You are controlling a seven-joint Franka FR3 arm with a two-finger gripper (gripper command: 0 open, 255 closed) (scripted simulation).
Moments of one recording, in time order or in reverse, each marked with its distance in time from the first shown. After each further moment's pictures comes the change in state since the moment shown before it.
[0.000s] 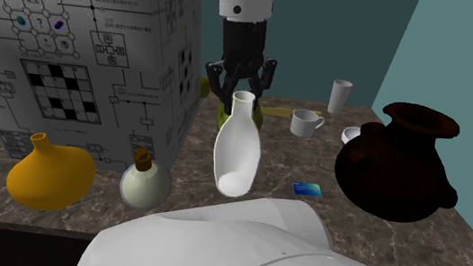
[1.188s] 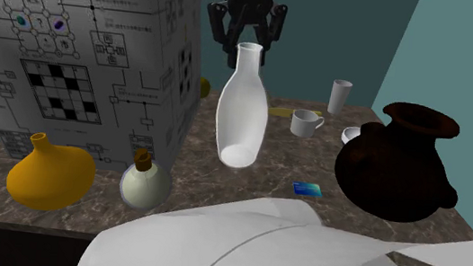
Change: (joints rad) arm 0.012 0.045 0.027 0.271 0.026 -0.226 -0.020
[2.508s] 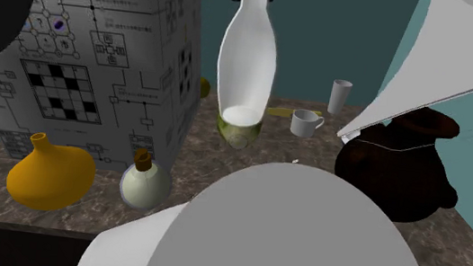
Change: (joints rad) arm 0.013 0.125 0.019 0.371 0.022 -0.247 -0.024
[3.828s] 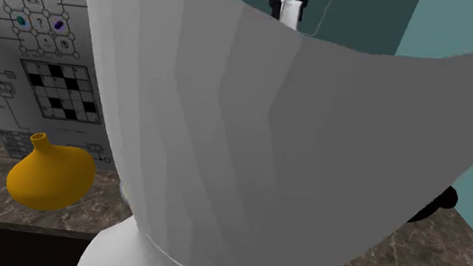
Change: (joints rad) arm -0.016 0.341 -0.208 0.179 -0.004 0.183 -0.217
